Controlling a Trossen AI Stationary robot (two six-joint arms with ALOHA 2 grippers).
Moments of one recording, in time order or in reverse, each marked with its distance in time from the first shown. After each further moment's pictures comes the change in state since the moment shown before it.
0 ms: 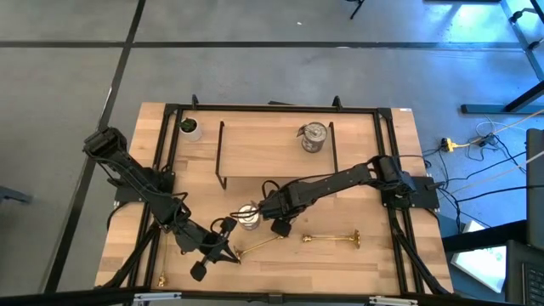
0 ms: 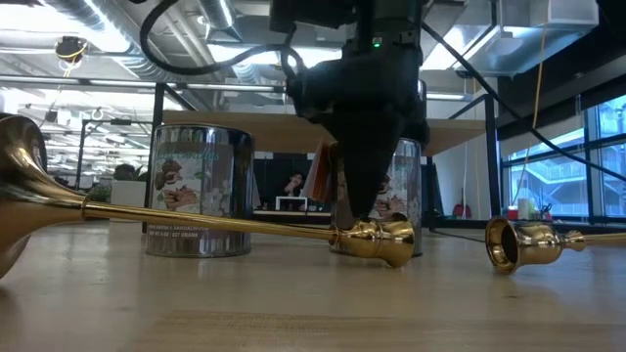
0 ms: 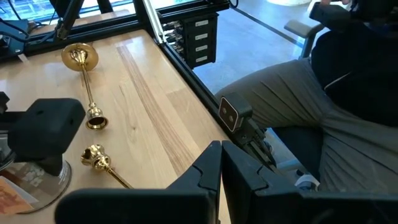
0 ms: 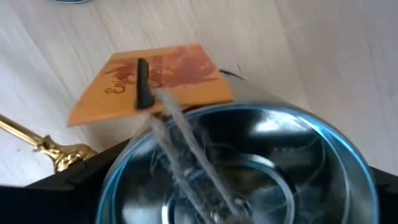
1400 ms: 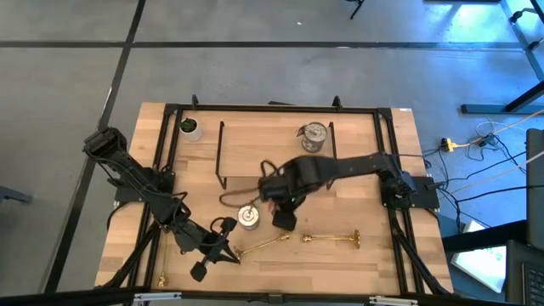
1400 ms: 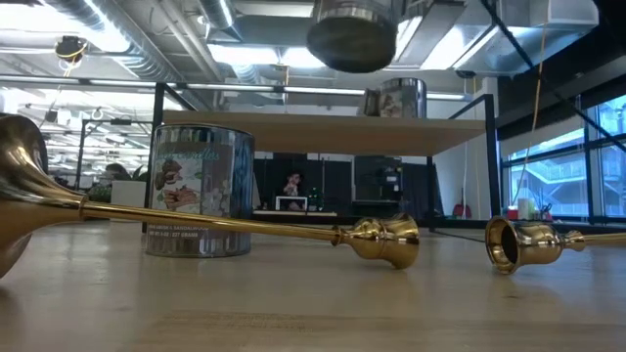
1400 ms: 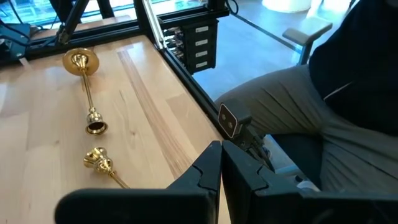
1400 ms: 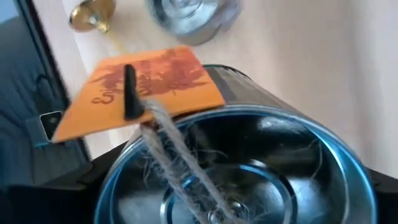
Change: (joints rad) left arm 0.000 0.000 0.000 0.023 -0.002 -0.004; right arm -0.034 -0.024 0.634 -0.493 -0.103 -0.207
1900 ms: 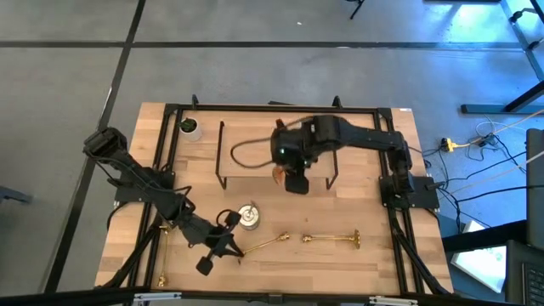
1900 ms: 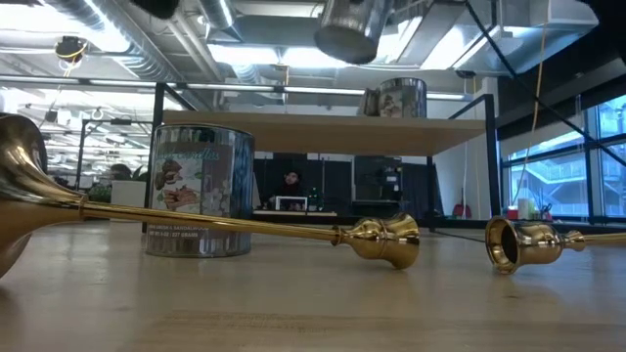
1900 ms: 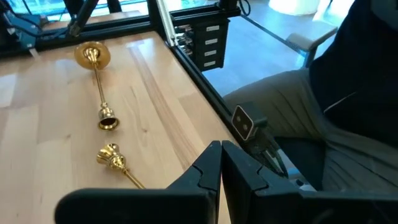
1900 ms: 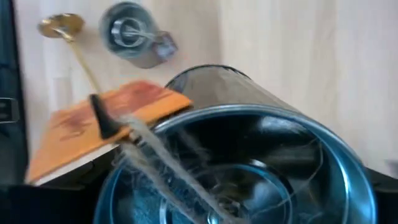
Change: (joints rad) left arm 0.086 0.000 0.000 -0.004 0.060 -0.019; right arm -0.191 -0.123 0.003 -0.022 0.020 -0.404
